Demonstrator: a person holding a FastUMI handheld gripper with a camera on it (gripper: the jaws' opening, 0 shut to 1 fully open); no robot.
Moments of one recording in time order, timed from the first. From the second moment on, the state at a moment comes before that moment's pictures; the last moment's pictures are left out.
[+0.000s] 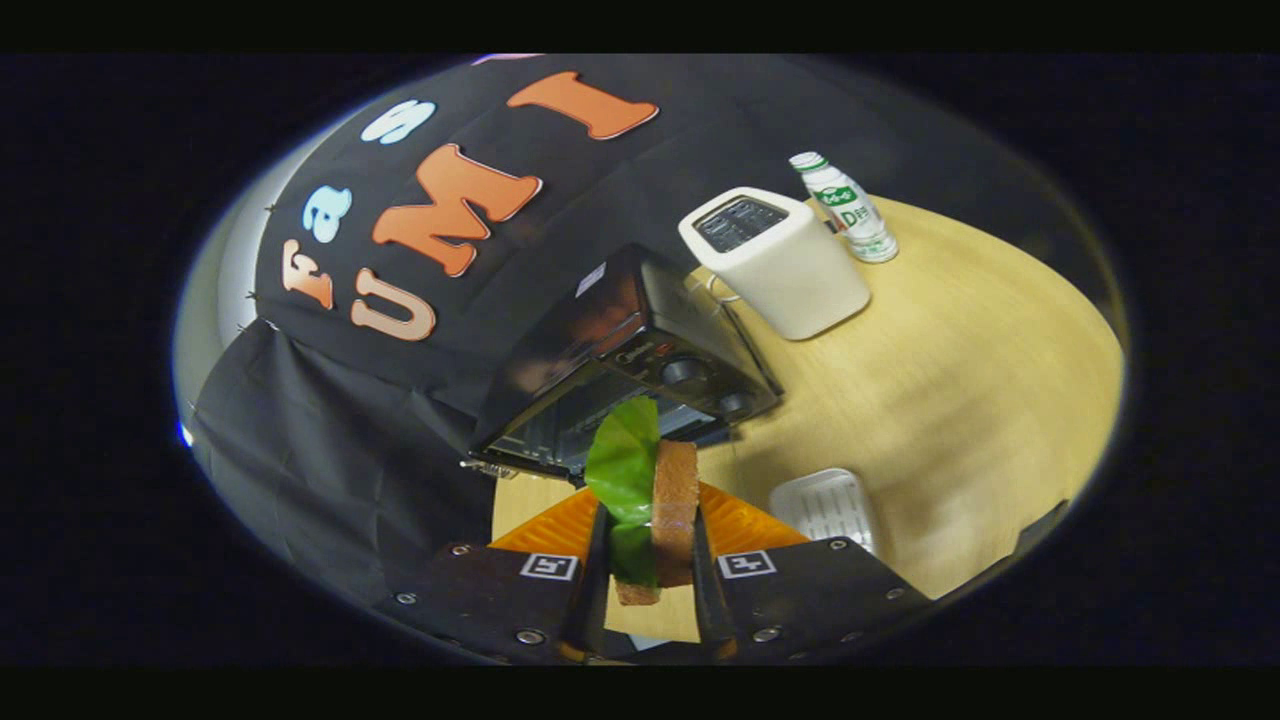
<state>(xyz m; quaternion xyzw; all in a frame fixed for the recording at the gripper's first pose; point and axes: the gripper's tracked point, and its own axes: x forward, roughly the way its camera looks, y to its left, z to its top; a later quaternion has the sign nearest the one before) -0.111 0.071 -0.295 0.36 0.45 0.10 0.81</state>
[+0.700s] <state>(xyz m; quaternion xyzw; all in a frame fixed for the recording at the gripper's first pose) -0.038 0.184 -0.337 0.48 0.35 0.05 0.80</state>
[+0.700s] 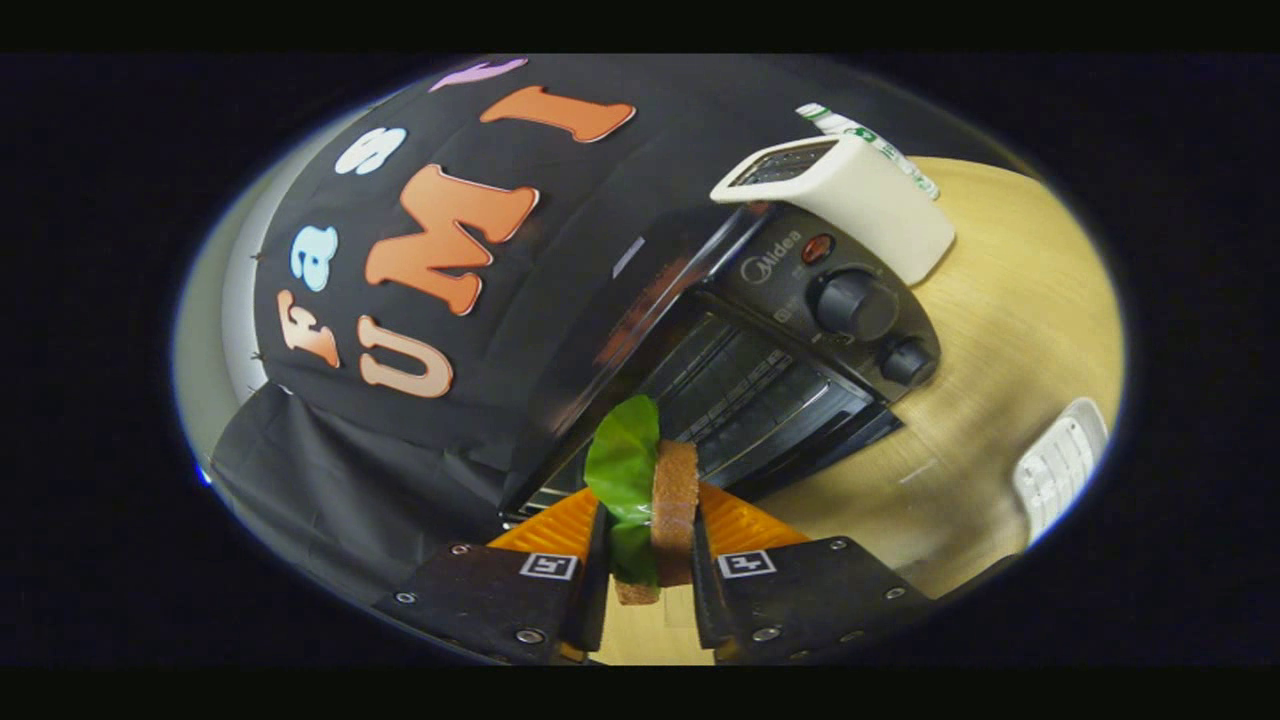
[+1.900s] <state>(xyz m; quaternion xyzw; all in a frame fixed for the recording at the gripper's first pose) 0.023 0.179 -0.391 0.35 0.29 -0.06 0.89</state>
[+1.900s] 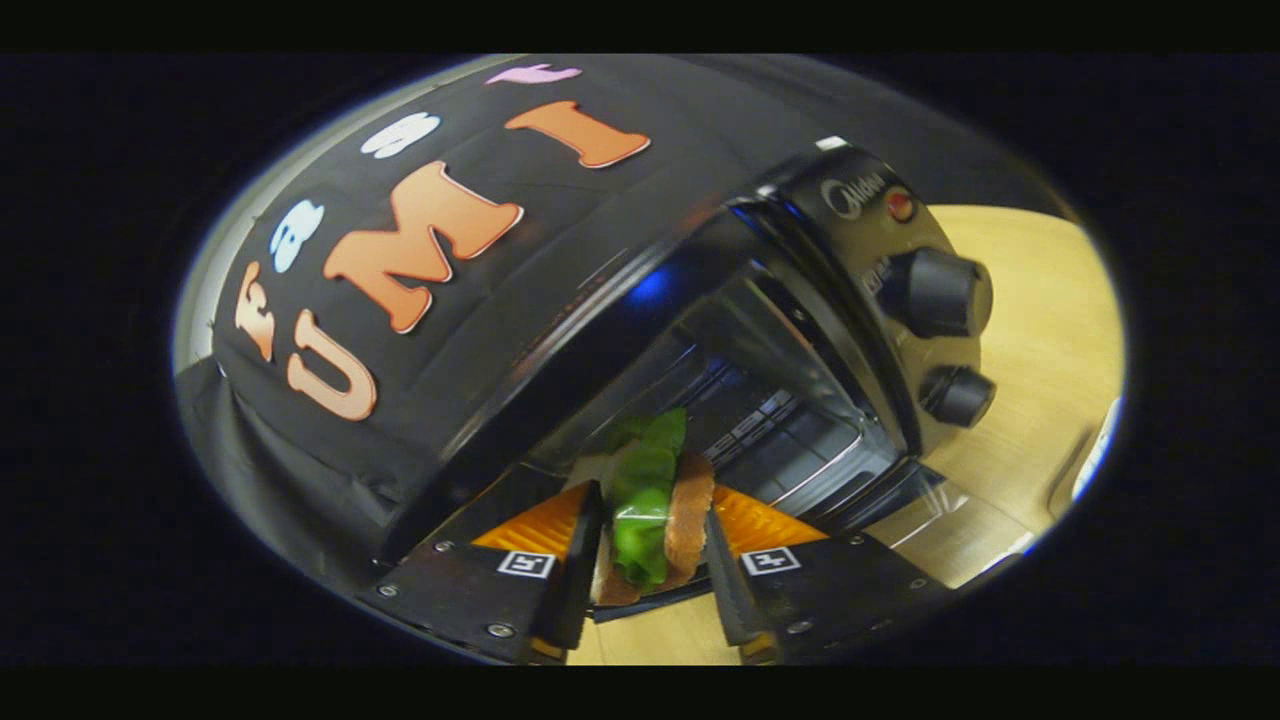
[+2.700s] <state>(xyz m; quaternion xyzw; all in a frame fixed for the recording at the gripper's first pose) -0.091 0.143 -0.358 0.13 0.41 0.05 0.90</state>
